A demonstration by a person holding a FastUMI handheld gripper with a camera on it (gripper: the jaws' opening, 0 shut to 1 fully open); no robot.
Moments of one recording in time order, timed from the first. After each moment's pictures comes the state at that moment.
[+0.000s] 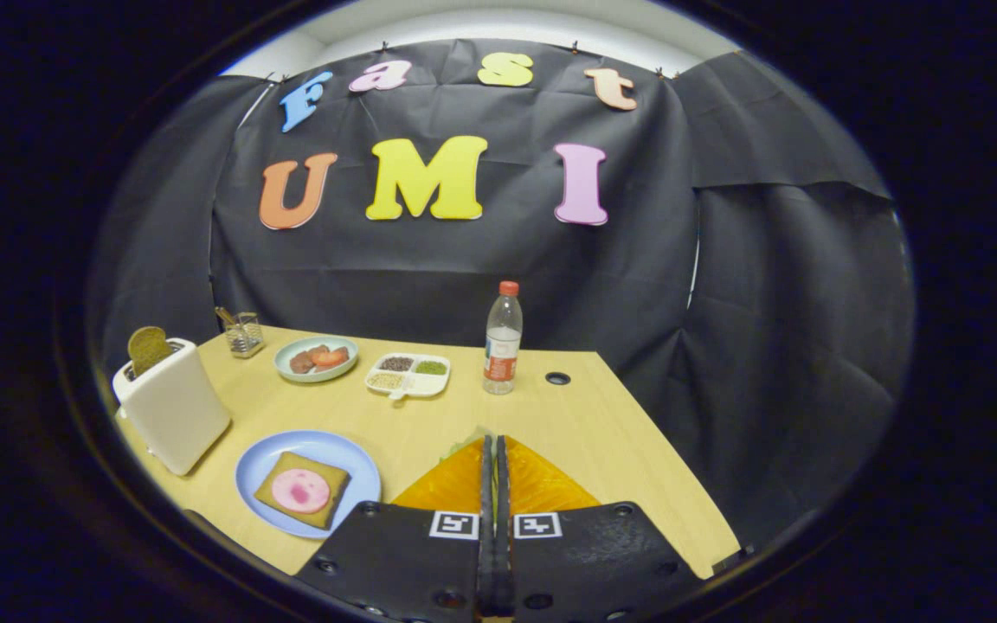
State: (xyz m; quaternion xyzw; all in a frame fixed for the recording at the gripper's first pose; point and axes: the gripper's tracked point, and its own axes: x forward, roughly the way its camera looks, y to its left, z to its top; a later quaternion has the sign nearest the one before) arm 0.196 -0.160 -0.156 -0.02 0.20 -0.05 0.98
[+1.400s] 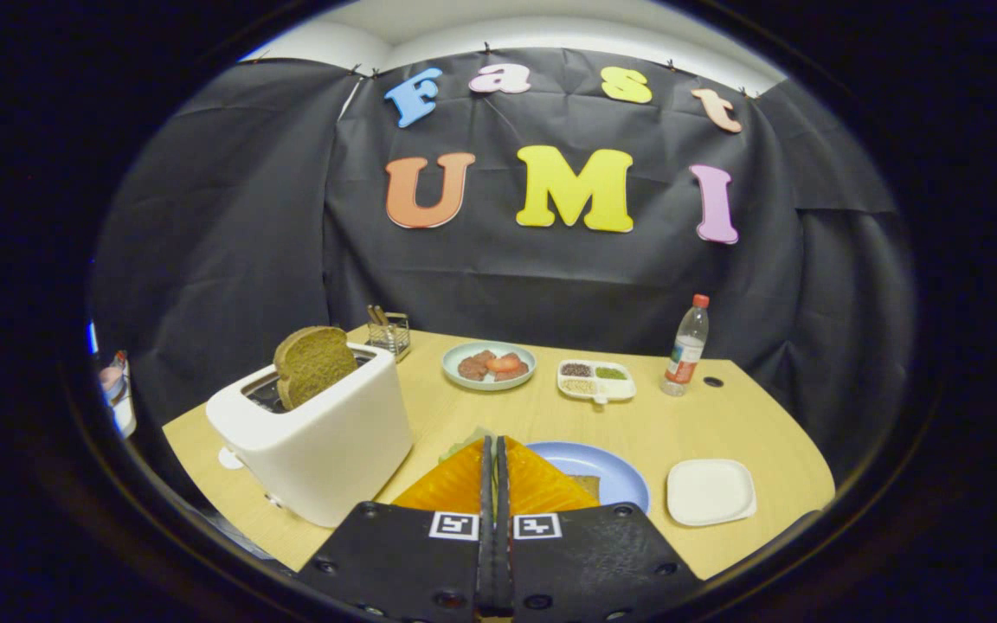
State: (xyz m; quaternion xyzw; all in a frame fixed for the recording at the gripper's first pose) arm 0.180 0.104 -0.188 -0.02 0.20 0.08 0.98
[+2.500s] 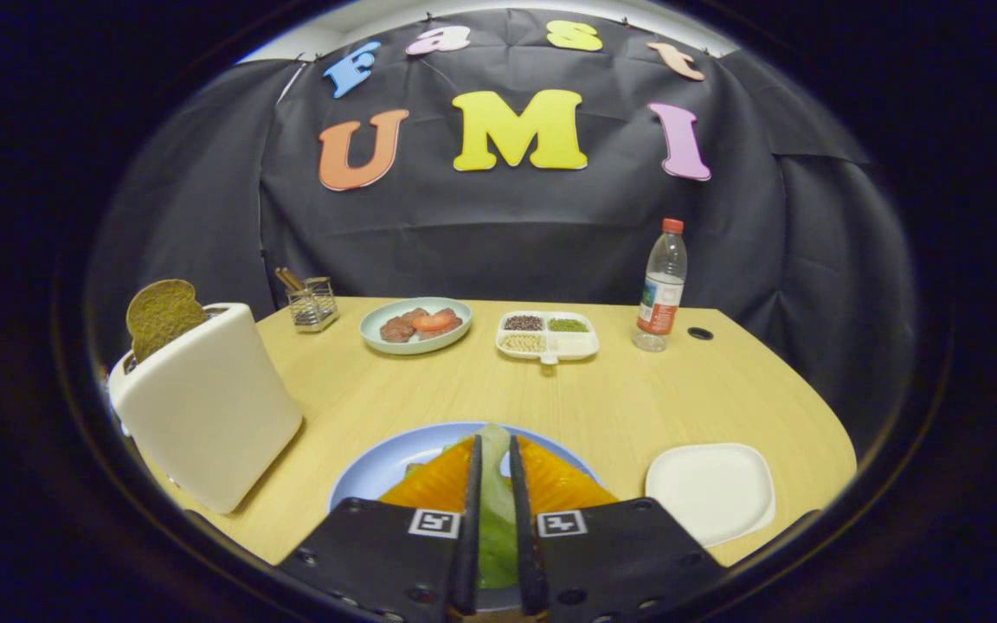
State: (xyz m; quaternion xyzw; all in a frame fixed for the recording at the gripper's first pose) arm 0.260 0.021 -0.263 0.01 0.25 0.03 0.97
